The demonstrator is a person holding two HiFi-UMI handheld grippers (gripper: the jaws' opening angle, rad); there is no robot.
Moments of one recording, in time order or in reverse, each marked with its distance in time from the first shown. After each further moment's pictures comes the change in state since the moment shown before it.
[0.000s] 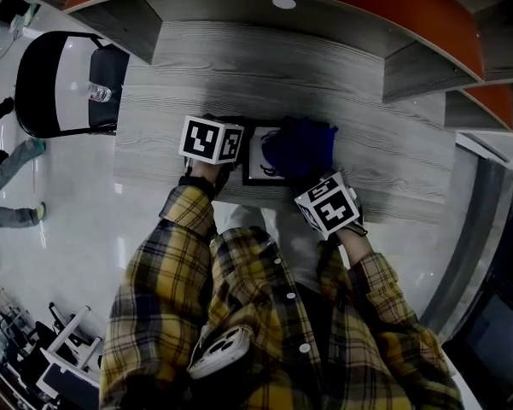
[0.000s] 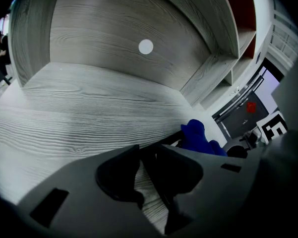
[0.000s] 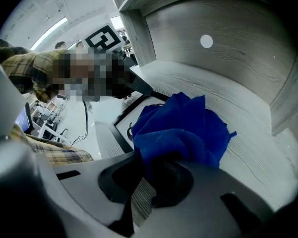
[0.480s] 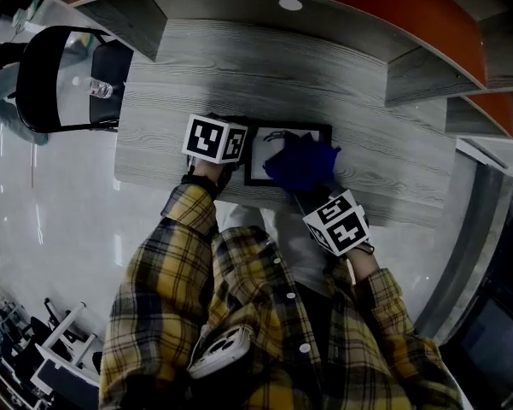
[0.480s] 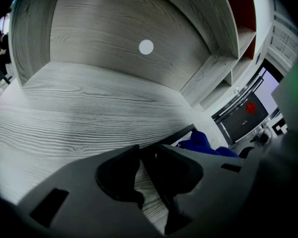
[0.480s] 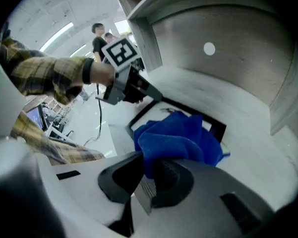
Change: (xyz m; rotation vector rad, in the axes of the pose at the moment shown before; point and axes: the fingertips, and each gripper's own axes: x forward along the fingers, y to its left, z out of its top) left arm 0.000 0.000 0.000 -0.005 -0.002 -0.005; right arm -0.026 0.024 -0.006 -0.019 -0.050 0.055
